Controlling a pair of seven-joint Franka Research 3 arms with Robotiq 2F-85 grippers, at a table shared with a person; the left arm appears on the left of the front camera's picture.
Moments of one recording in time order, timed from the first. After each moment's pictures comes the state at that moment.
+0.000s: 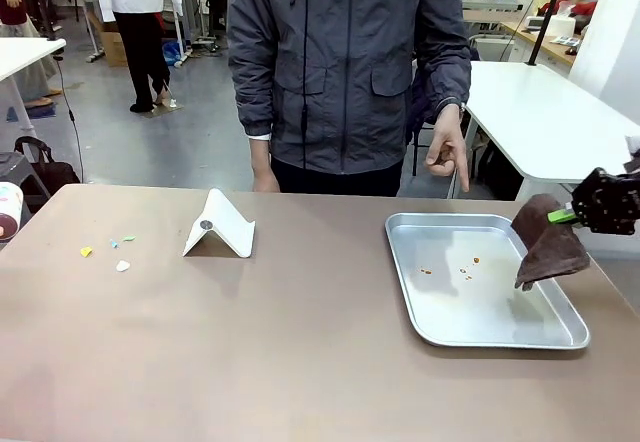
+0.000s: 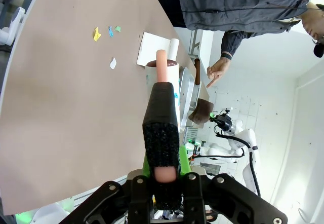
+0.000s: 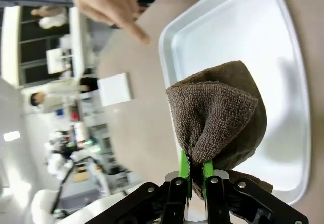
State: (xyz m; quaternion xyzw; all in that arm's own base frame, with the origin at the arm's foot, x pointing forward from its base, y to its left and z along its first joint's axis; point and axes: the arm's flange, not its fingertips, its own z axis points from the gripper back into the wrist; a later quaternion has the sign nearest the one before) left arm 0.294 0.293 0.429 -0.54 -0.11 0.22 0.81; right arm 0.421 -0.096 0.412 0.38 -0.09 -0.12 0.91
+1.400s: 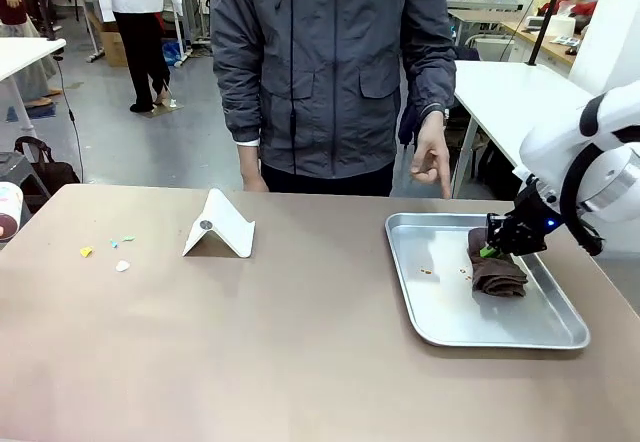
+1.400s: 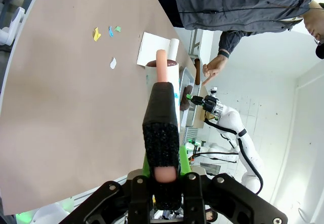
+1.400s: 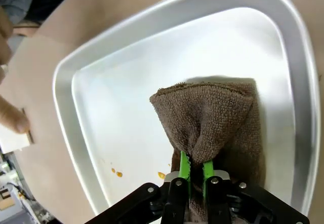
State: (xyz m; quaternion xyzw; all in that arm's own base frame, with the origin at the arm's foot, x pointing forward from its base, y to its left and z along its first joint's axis) left arm 0.294 0.293 0.430 -0.54 -0.11 0.22 0.81; right arm 0.508 0.002 0.305 0.18 -0.08 -0.10 0.97
